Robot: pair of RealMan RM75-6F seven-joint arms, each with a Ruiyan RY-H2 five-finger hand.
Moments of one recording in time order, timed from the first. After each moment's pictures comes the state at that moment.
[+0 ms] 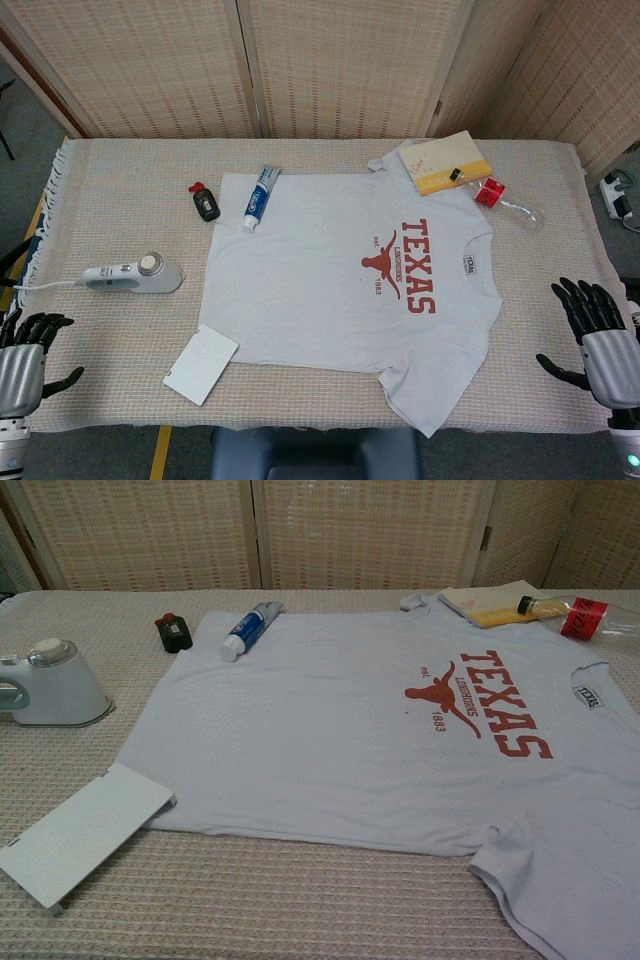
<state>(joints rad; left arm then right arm) -0.06 -1.20 -0.06 -1.60 1.46 1.54 0.17 0.05 -1.09 0.03 -1.57 -1.62 1.59 0.08</state>
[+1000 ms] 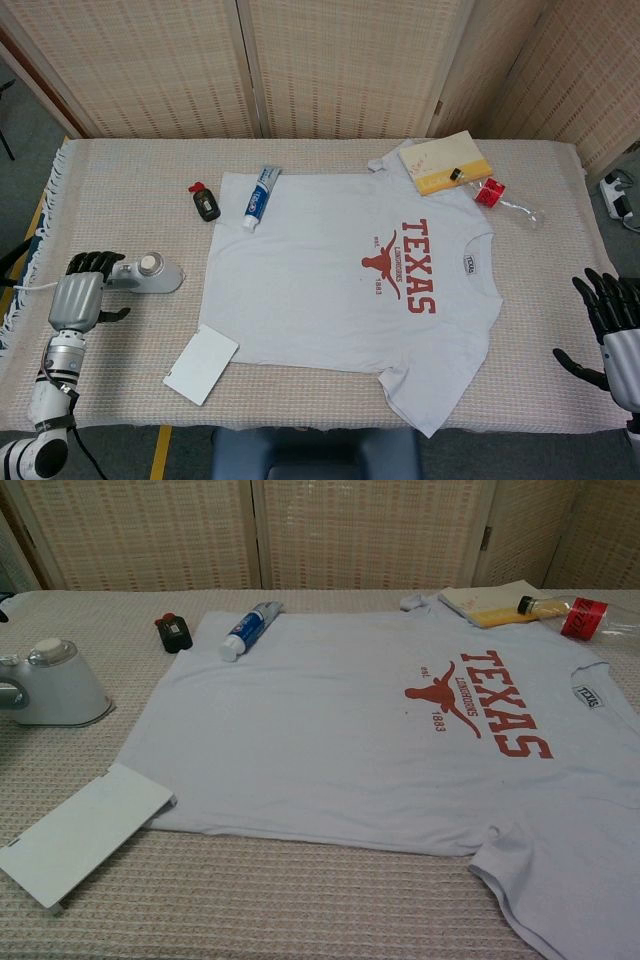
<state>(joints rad) -0.39 -1.33 -0.26 -1.44 1.16 1.12 0.27 0.02 -1.02 0.06 -1.63 -1.63 1.66 0.02</state>
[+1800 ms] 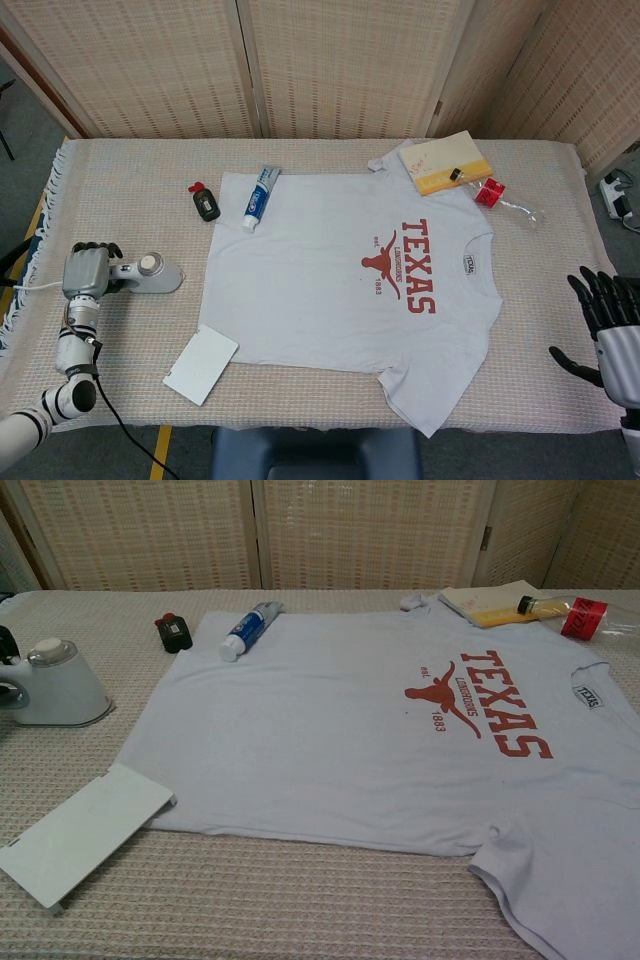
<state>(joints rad) -0.58 -1.55 -0.28 -0.97 0.95 0.90 0.31 0.03 -1.02 0.07 -1.66 -1.62 1.63 -0.02</state>
